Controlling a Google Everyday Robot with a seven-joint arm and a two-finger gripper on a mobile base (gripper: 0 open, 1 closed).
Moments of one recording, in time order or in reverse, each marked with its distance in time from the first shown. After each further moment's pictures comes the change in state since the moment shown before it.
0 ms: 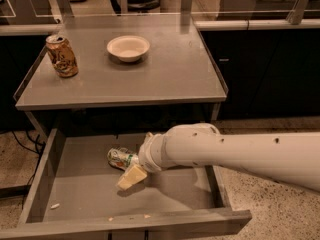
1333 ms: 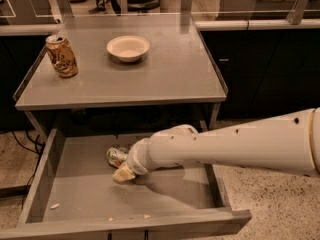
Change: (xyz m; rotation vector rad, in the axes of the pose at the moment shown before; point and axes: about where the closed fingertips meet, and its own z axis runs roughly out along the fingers) arm -0.001 0.009 0.056 -0.032 0.031 -0.007
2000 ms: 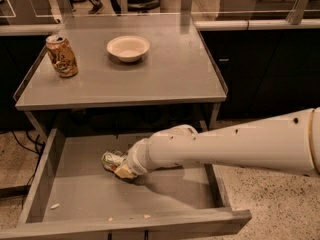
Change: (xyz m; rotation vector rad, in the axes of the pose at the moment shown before) arm 0.000 0.000 0.000 0.000 0.000 0.000
